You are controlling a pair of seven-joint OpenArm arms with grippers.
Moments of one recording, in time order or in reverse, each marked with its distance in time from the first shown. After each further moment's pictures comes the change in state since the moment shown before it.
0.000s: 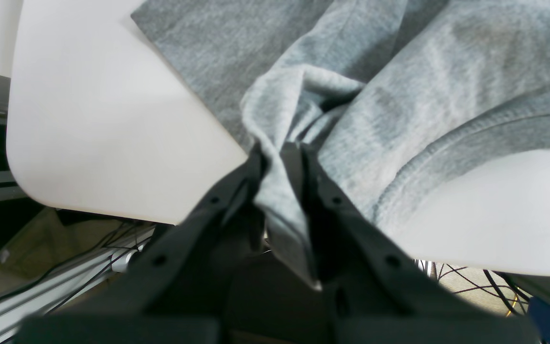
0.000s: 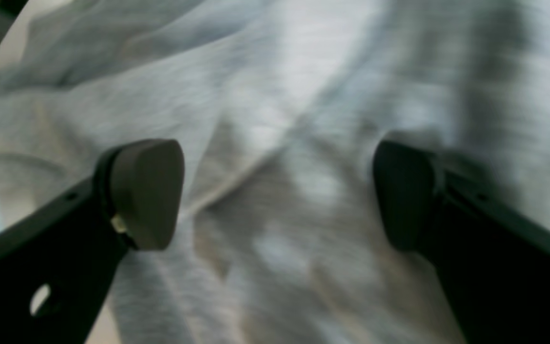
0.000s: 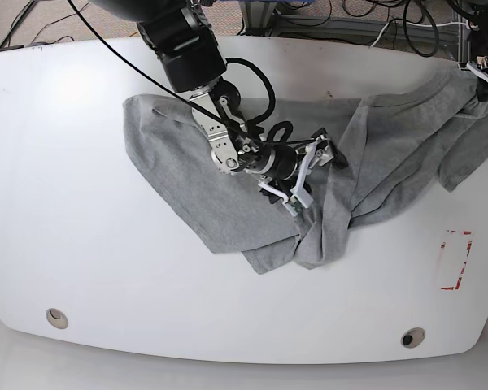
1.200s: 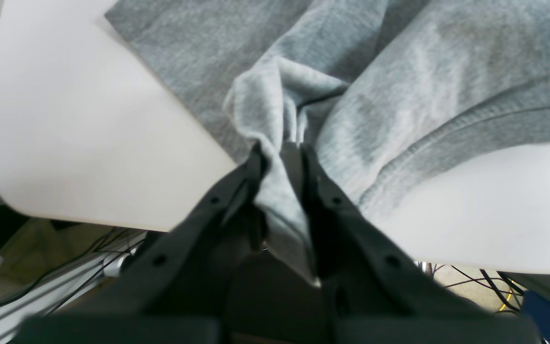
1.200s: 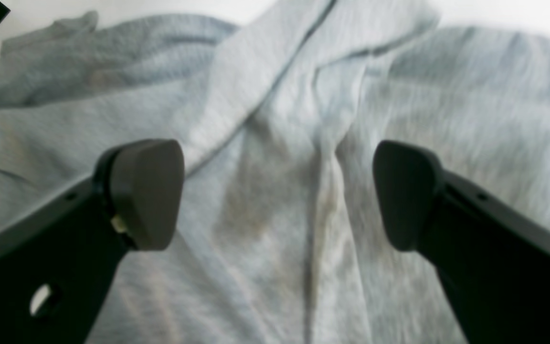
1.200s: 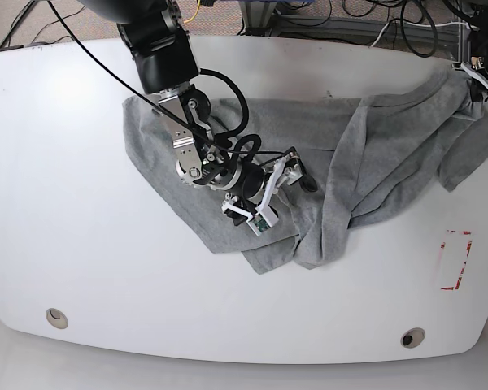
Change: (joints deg) left arm -0.2 0.0 2.5 0.0 0.0 0.0 0.0; right arm -0.5 6.4 4.5 10.8 0.0 0.2 -2.1
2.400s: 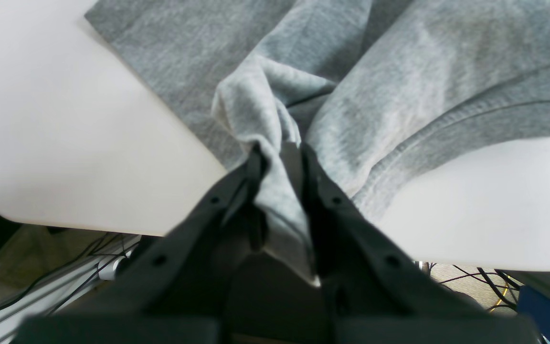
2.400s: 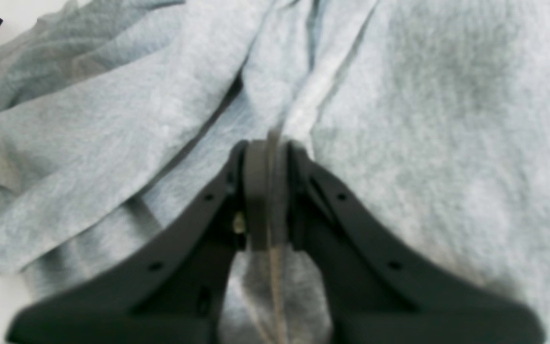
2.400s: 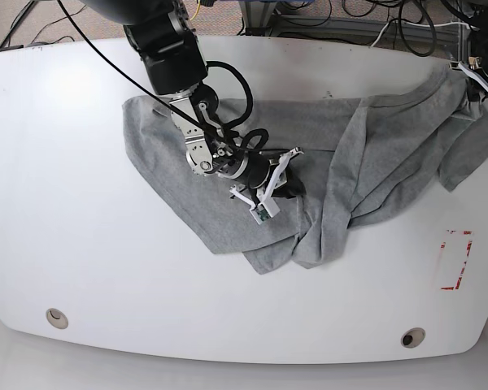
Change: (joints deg) left arm 0.0 0.0 0.7 0.0 0.0 0.0 0.0; right arm 0.9 -2.1 -0.4 -12.5 -0.2 0.1 8.9
